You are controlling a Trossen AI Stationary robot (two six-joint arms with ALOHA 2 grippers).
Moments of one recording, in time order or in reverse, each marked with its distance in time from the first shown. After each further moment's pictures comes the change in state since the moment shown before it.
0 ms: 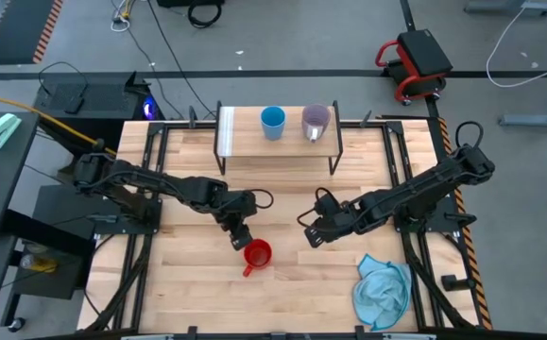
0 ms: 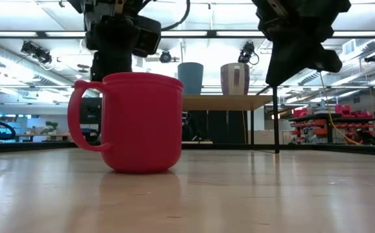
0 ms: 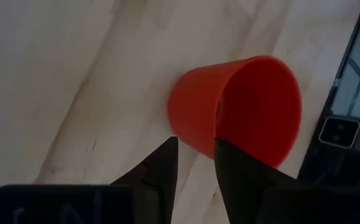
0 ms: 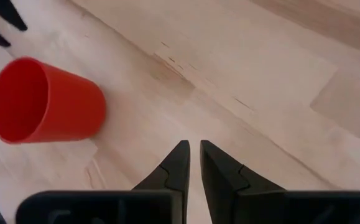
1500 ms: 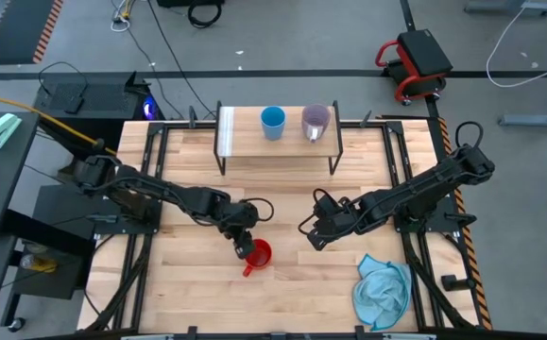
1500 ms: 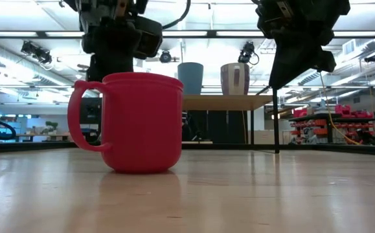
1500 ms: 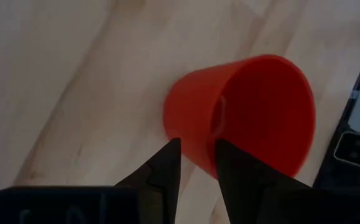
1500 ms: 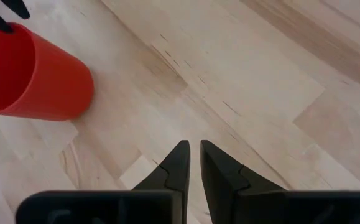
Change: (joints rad) left arm -0.082 0.044 -0.002 0.056 -0.100 -0.107; right arm -0.001 0.000 0.000 -0.027 0.004 -0.157
